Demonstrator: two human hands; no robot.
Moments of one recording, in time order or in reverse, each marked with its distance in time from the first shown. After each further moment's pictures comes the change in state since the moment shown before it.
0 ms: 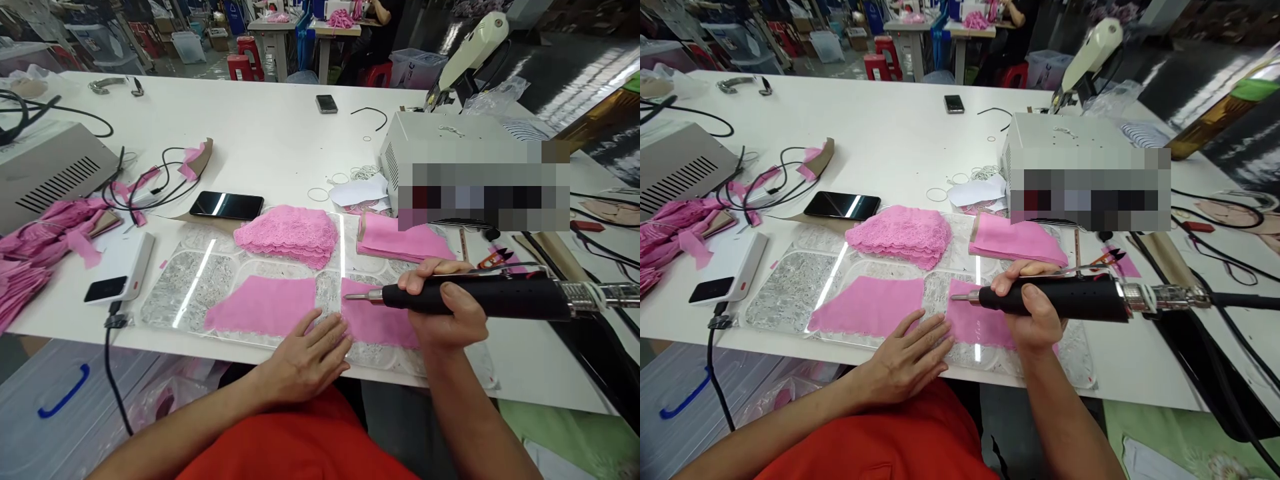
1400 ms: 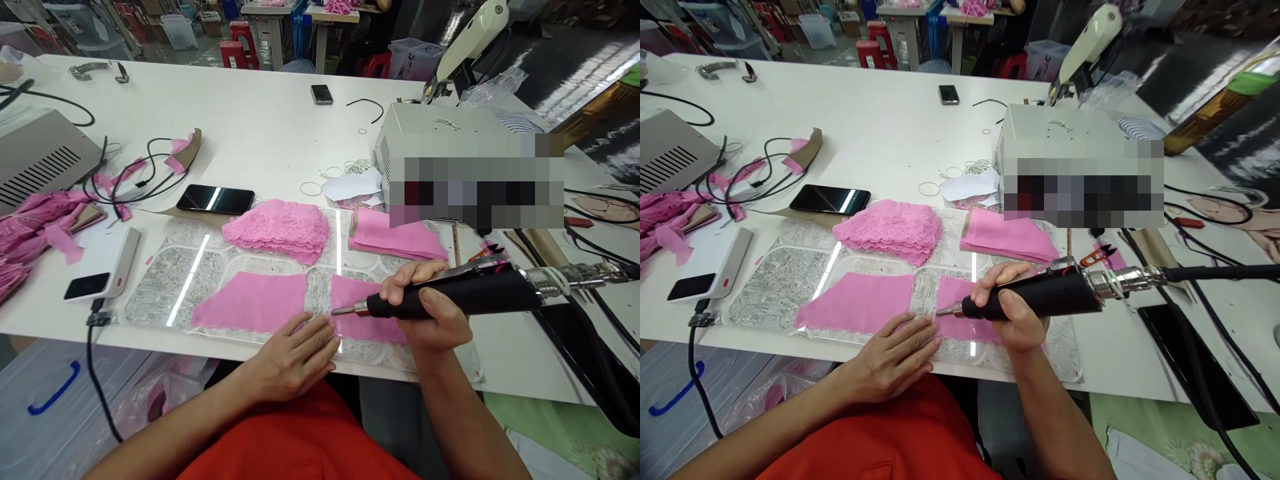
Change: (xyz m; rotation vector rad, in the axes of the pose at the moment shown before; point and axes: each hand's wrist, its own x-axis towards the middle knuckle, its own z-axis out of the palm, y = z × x) left_hand 0.000 -0.001 -0.003 -0.032 0.024 0.039; right_hand -0.004 -0.004 -0.006 0.075 -0.230 0.123
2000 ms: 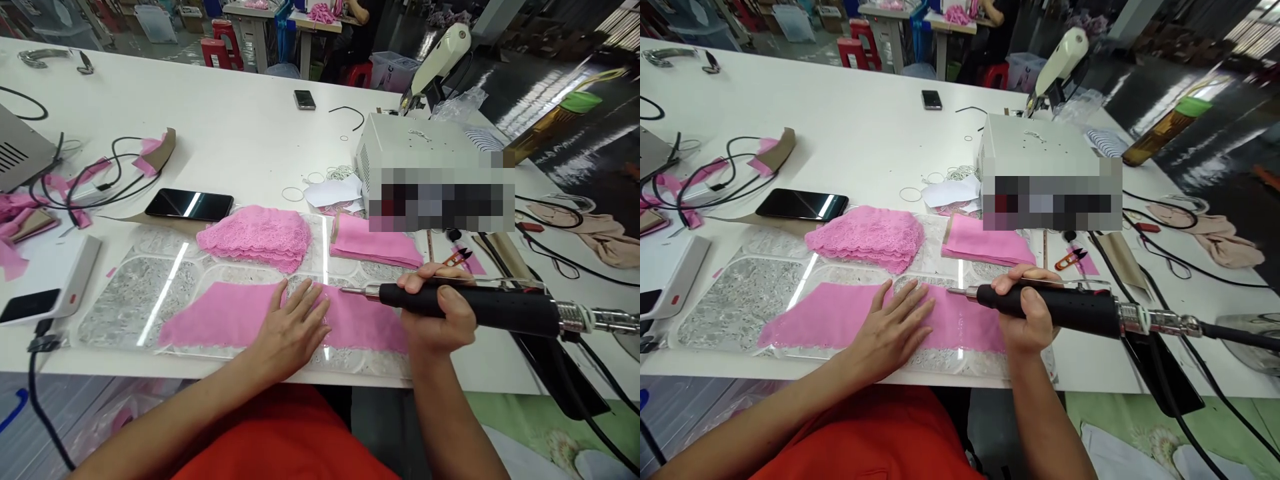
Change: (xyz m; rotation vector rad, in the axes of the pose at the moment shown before) left_hand 0.042 -0.018 0.021 0.106 -0.051 -0.289; right_hand 0.009 -0.008 -0.027 -0.130 0.380 -0.187
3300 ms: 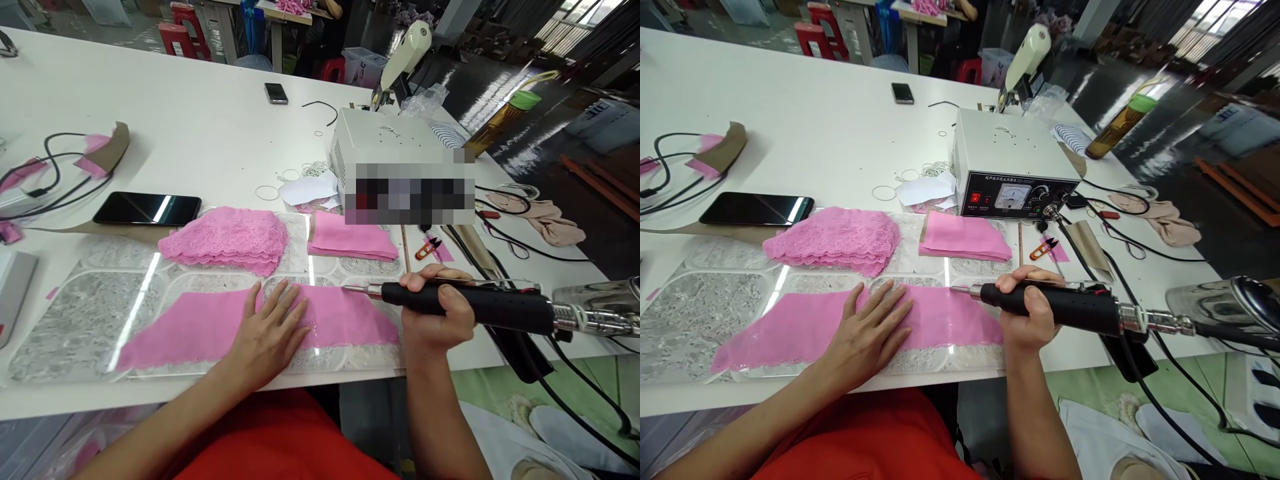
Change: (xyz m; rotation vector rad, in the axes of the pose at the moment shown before) left_hand 0.000 -0.003 0.002 -0.019 0.031 -0.003; right_hand 0.009 -0.012 -0.027 -0.119 0.132 -0.093
